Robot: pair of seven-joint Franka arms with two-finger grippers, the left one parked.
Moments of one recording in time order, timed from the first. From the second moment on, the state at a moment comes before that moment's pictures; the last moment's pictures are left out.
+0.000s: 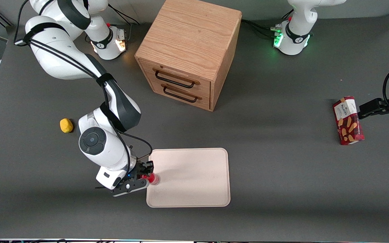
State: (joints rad) arm 0.11 0.88 0.45 -1.05 -0.36 2.03 0.27
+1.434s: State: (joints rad) arm 0.01 0.65 0.42 -1.12 -0.29 1.75 0.27
